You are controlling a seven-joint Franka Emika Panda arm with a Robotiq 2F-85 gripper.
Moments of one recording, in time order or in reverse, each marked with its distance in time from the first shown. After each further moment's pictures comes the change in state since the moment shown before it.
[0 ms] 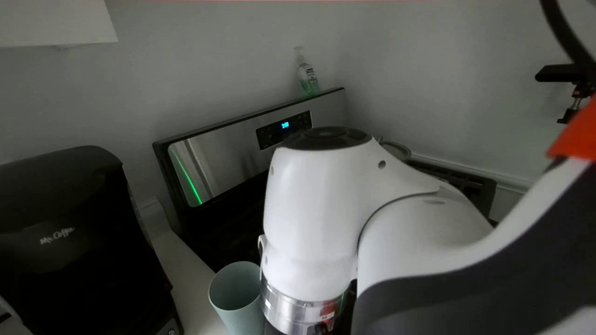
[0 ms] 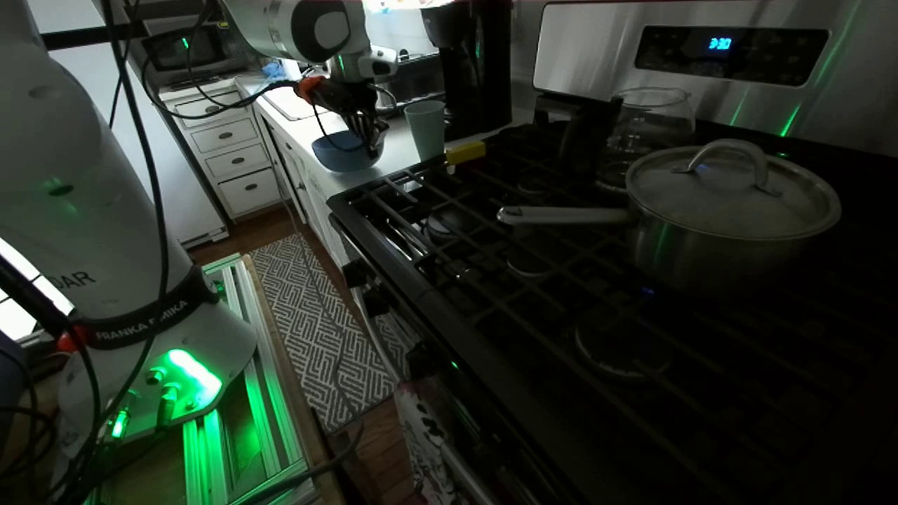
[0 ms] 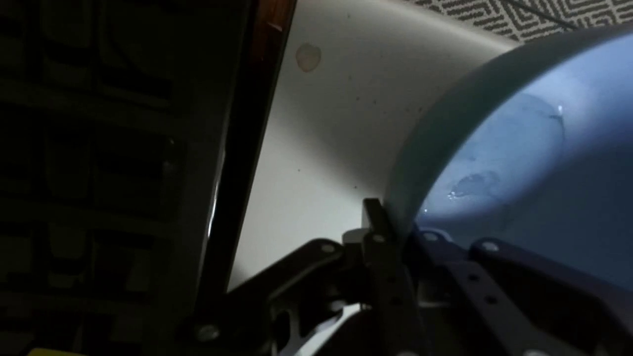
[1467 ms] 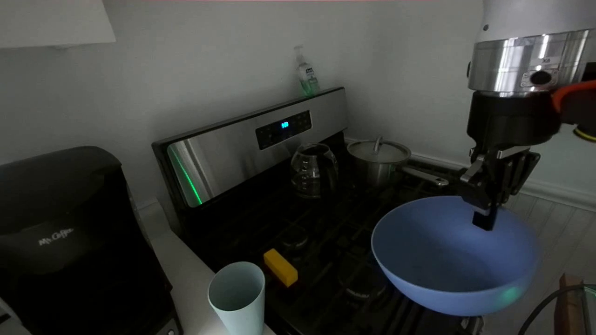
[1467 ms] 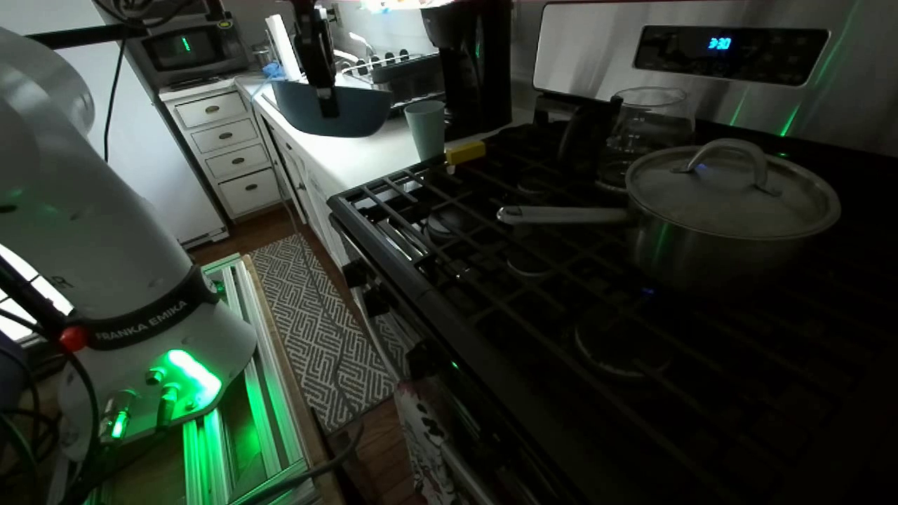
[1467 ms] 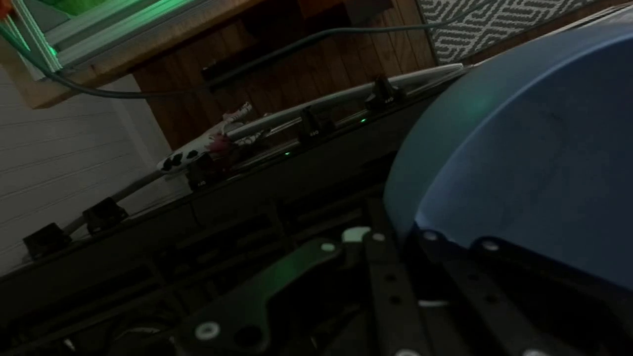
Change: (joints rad) arm -0.332 -0.960 -0.162 -0.299 -0.040 -0.865 0.254
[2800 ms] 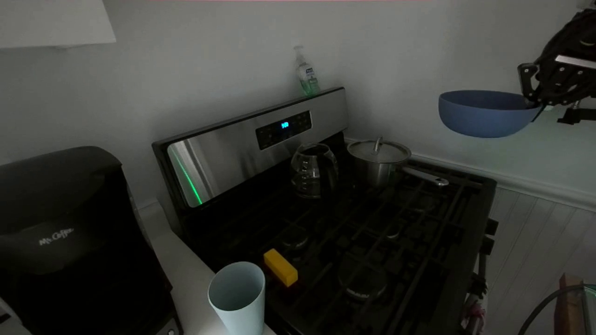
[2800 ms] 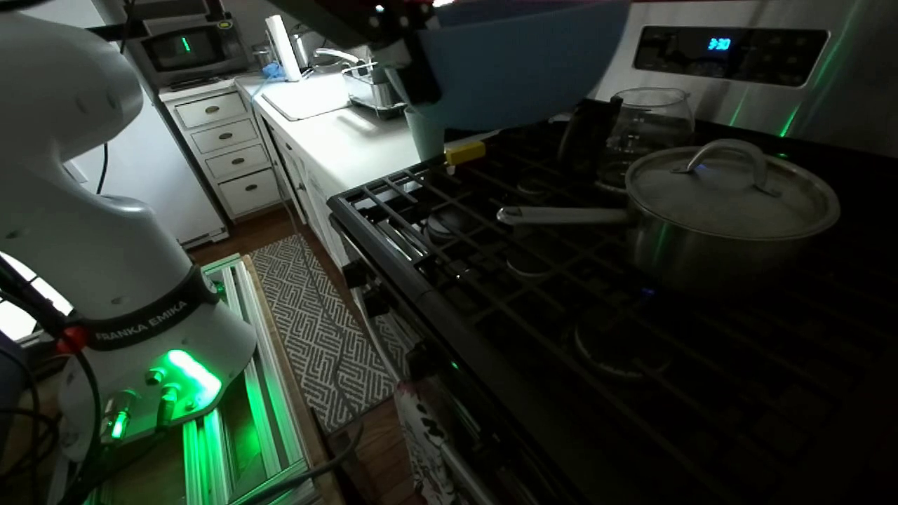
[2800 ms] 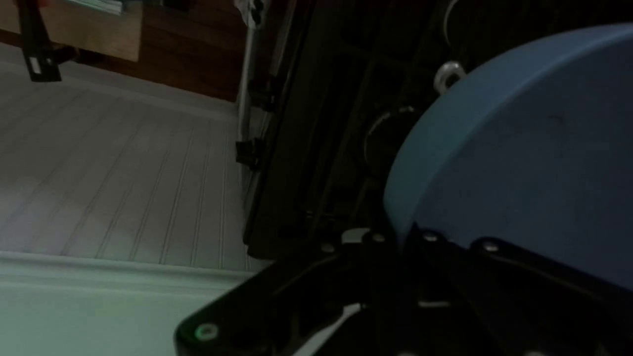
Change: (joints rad) arm -0.602 -0.025 -0.338 0.070 -0.170 0.265 0.096
